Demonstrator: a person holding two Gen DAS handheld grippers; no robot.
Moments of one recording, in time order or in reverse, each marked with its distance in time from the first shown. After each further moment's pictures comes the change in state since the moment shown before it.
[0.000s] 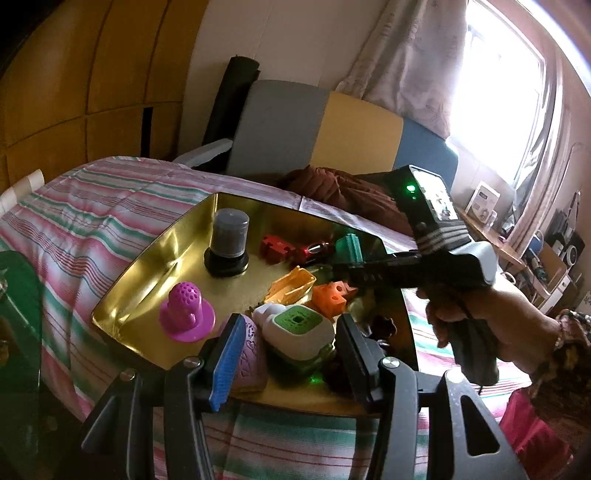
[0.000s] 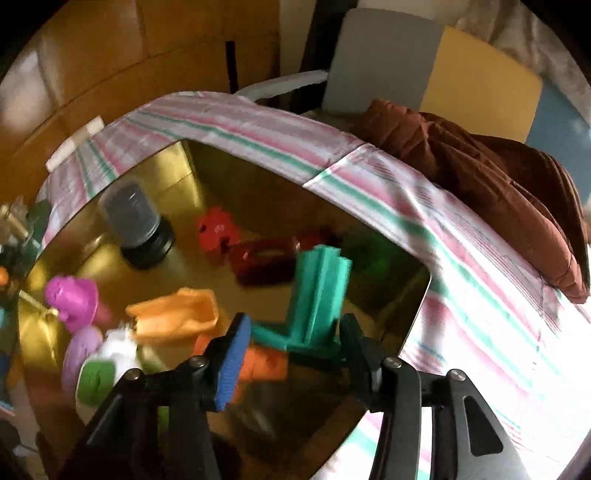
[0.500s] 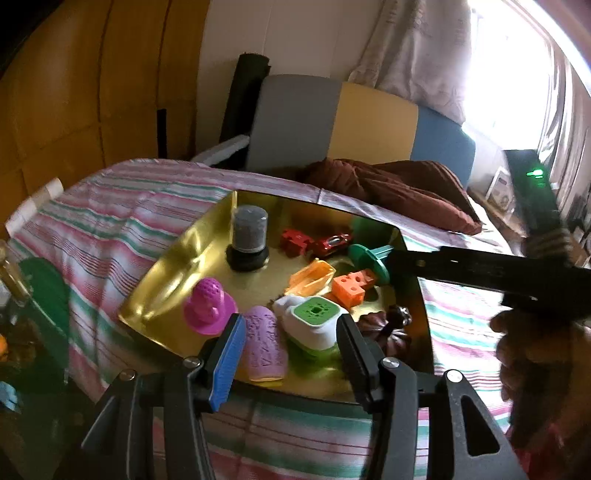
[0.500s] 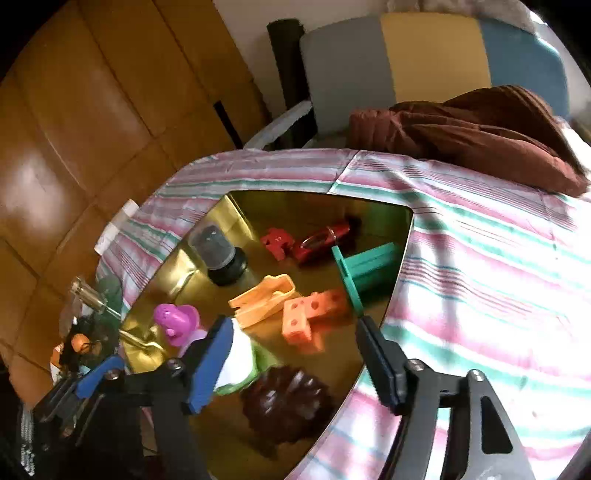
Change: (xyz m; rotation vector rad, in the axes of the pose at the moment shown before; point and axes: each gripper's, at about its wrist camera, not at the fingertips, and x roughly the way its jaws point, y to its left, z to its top) left arm -0.010 -0.007 0.001 0.040 0.026 0.119; right arm -0.082 0.003 -0.050 0.320 -0.158 0.201
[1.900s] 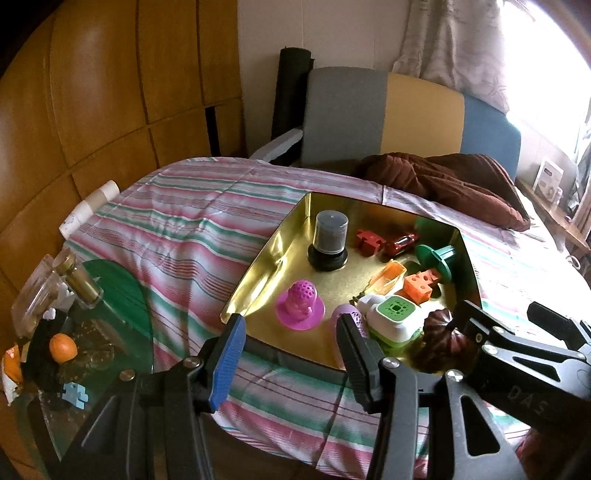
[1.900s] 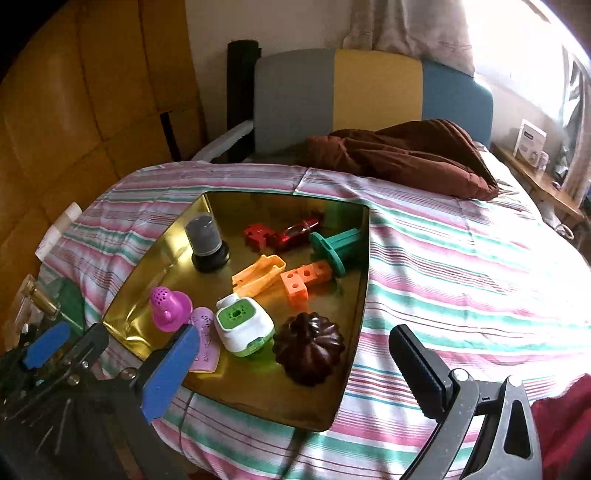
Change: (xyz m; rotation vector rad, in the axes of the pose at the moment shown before) left arm -0.030 0.039 0.017 -0.007 0.064 0.214; right arm -0.040 0.091 -0.043 0.026 -0.084 -0.382
